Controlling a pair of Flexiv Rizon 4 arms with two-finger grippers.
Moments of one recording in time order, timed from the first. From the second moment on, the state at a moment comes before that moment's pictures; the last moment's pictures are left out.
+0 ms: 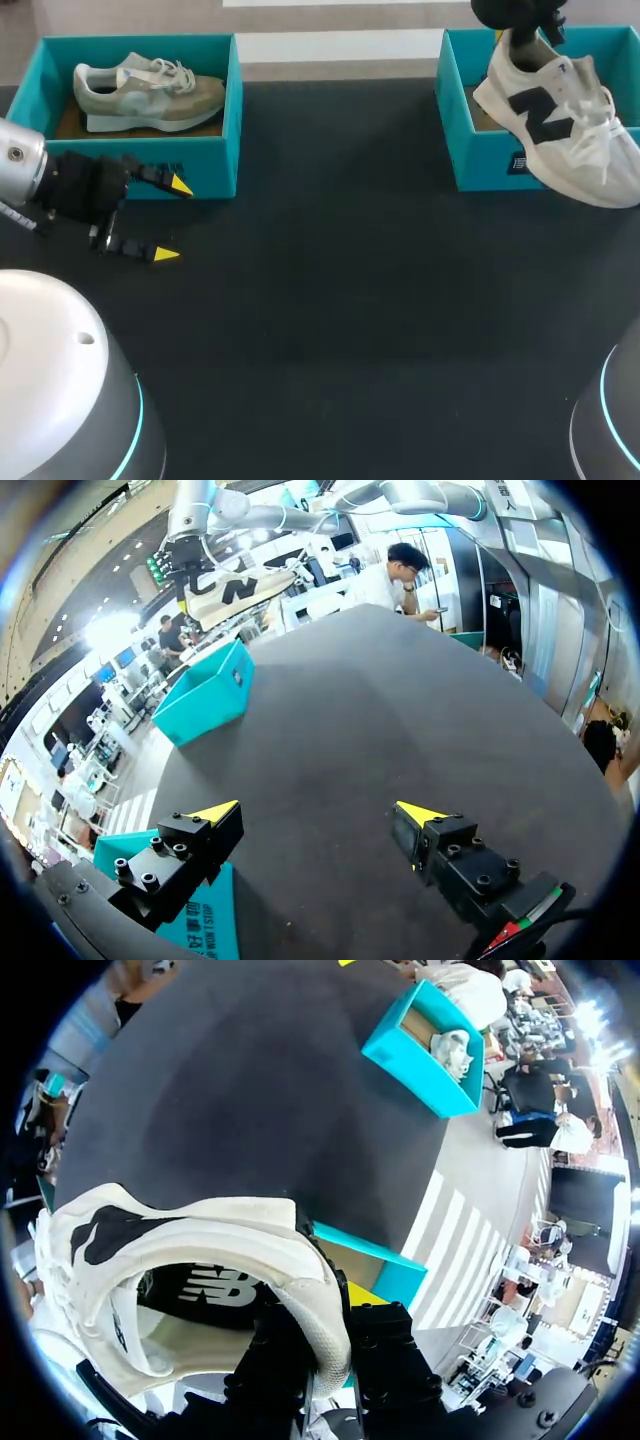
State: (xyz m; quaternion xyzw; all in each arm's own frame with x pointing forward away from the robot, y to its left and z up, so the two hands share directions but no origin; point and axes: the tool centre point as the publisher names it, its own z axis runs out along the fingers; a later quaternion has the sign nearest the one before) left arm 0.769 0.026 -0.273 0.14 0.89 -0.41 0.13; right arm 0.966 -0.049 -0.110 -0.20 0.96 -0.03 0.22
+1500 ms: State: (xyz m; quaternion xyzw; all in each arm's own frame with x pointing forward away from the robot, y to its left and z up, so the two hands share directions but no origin) left arm 0.769 0.026 -0.273 0.14 0.89 -0.41 0.13; right arm 1.045 -0.324 -0.182 0.22 0.95 -0.11 0.17
